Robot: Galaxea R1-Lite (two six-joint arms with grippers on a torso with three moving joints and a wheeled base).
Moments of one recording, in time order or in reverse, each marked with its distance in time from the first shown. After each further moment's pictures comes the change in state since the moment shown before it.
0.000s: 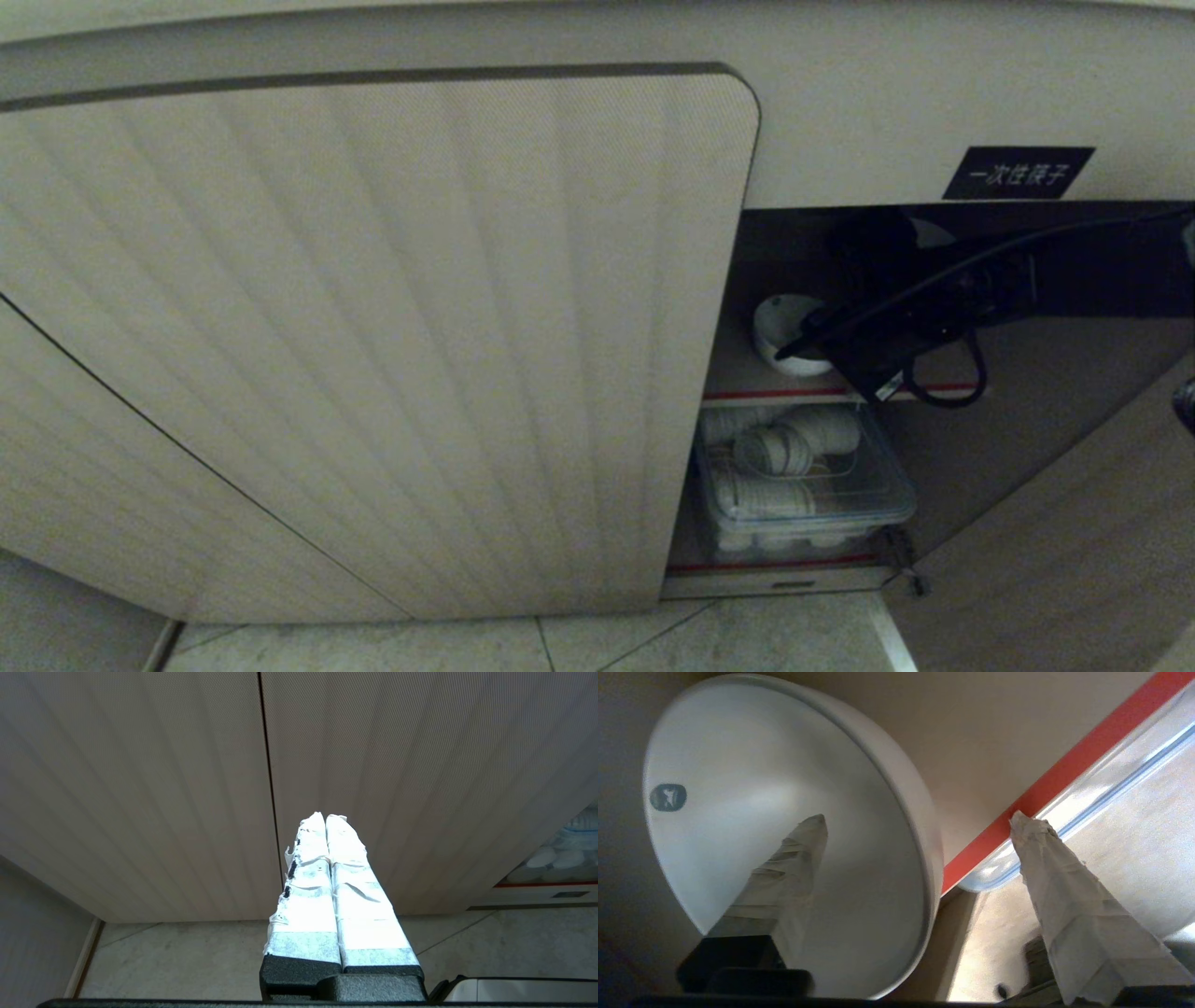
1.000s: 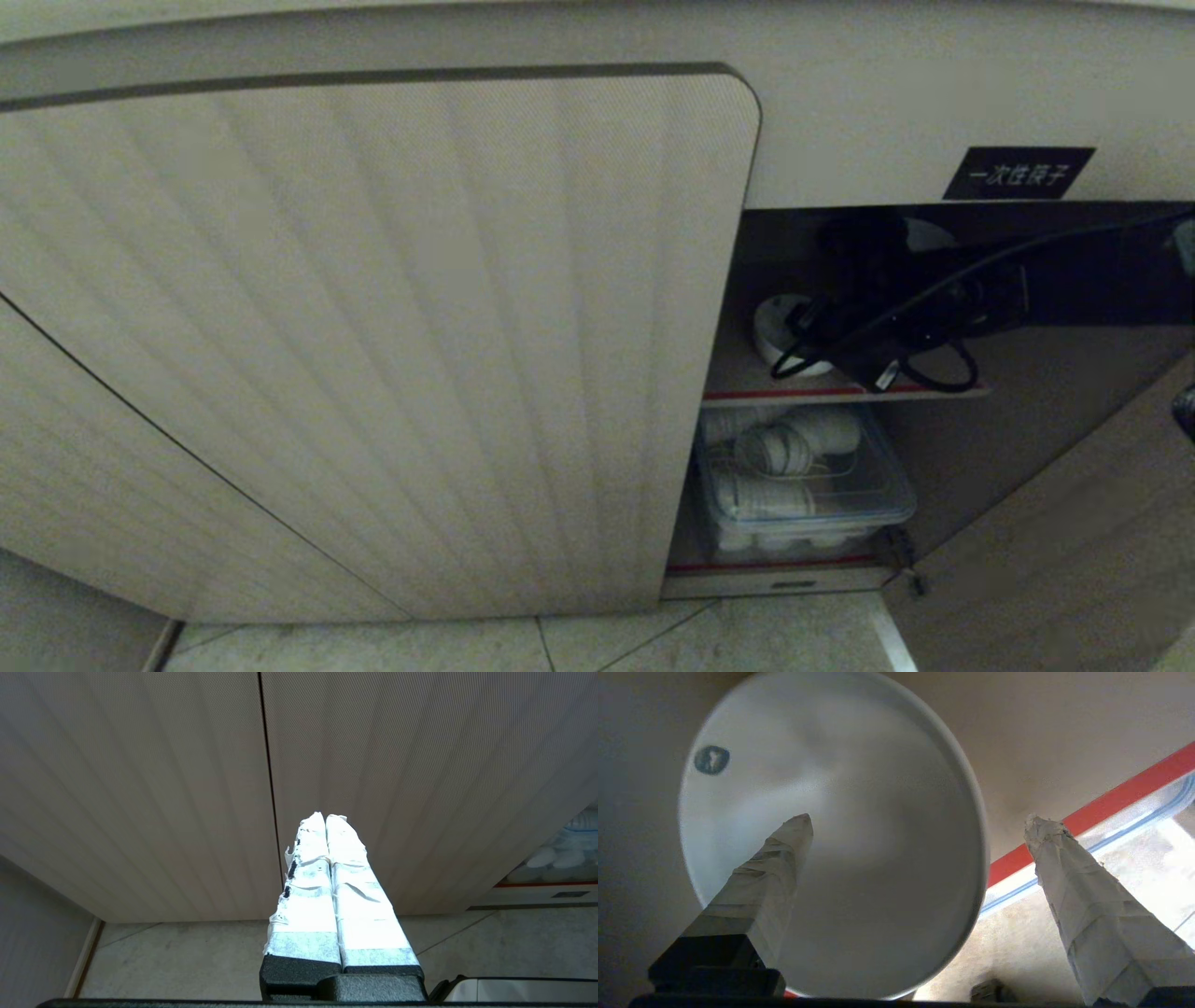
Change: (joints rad) left arm 0.001 0.000 0.000 0.000 0.000 0.000; right arm 0.029 -0.008 0.045 -0.114 -0.086 -0.229
